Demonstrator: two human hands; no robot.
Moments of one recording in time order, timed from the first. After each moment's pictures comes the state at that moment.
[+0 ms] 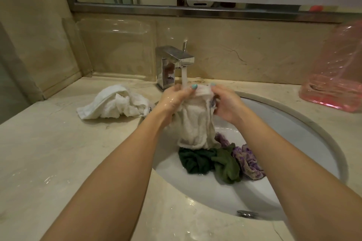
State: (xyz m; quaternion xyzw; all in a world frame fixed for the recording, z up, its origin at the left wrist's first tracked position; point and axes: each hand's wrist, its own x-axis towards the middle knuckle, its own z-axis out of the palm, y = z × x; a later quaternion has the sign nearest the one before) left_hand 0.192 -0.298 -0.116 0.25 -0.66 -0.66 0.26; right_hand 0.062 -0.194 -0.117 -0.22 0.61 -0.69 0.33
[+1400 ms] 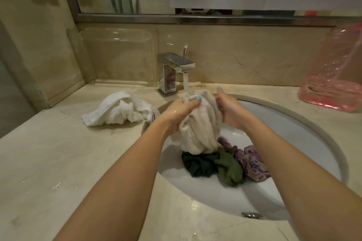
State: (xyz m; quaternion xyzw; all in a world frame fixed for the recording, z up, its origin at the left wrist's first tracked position) left_hand 0.203 -0.285 -0.113 0.20 -0.64 -0.72 0.13; right_hand 0.057 -0.183 -0.121 -0.28 0.68 -0.58 0.35
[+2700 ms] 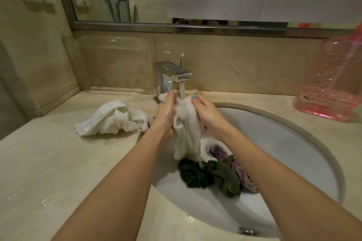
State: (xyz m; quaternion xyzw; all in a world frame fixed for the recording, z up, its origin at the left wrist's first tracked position) left_hand 0.185 -0.298 -0.113 0.30 -0.48 -0.77 0.31; right_hand 0.110 -0.205 -0.105 -0.38 0.66 -0.60 0.26
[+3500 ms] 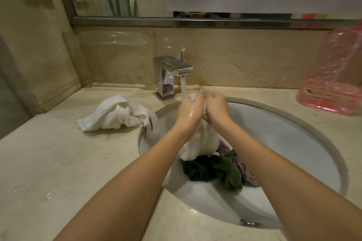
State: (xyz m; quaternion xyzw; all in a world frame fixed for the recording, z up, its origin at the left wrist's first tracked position) left_hand 0.174 -0.242 -0.105 0.29 -0.67 -0.60 0.32; right_hand 0.107 -0.211 -0.106 -0.22 0.75 -0.61 0.12
